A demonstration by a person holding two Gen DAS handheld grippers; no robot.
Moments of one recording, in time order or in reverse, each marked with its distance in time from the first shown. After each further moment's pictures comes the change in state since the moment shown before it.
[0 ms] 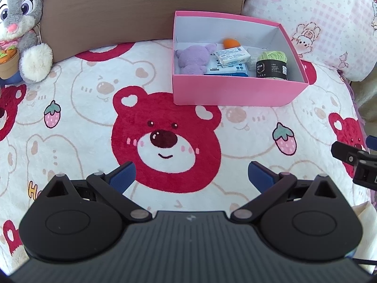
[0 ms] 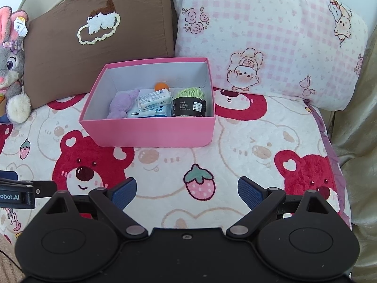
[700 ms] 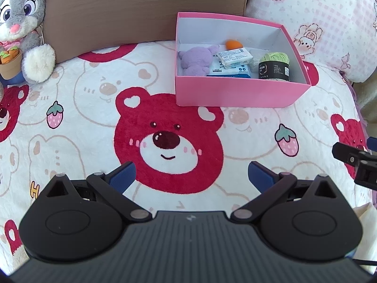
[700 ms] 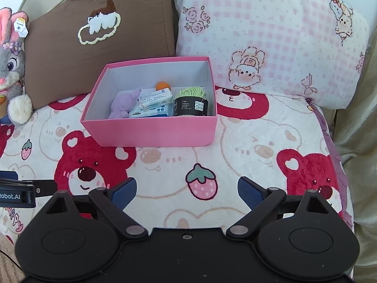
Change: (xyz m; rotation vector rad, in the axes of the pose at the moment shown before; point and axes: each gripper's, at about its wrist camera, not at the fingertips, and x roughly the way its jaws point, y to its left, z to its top) left arm -0.002 -0.001 -0.001 -0.009 -0.002 0.013; right arm 0.001 0.002 -0.001 0.008 0.004 0.004
